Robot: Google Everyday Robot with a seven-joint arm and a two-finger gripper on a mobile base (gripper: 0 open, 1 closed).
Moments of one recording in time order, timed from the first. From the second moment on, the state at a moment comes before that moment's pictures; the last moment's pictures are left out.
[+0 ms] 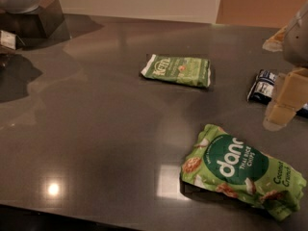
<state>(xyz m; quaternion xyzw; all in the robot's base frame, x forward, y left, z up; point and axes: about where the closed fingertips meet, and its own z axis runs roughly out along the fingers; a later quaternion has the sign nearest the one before) 0.438 -0.217 0.977 -0.60 0.78 -0.04 0.16</state>
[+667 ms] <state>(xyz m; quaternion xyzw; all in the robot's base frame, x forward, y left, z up) 0.434 -0.213 0.977 -0.60 0.78 -0.03 0.16</state>
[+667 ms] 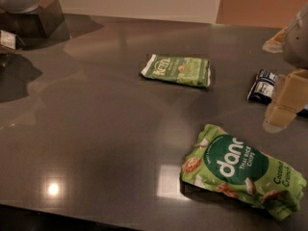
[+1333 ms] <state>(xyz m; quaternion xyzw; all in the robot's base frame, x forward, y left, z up) 0.388 -0.205 0.950 -0.59 0.80 0.02 0.13</state>
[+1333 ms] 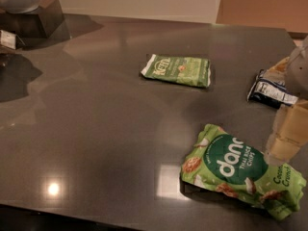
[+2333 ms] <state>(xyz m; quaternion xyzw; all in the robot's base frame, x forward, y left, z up) 0.347 -0.212 0.876 -0.56 0.82 0.06 0.10</state>
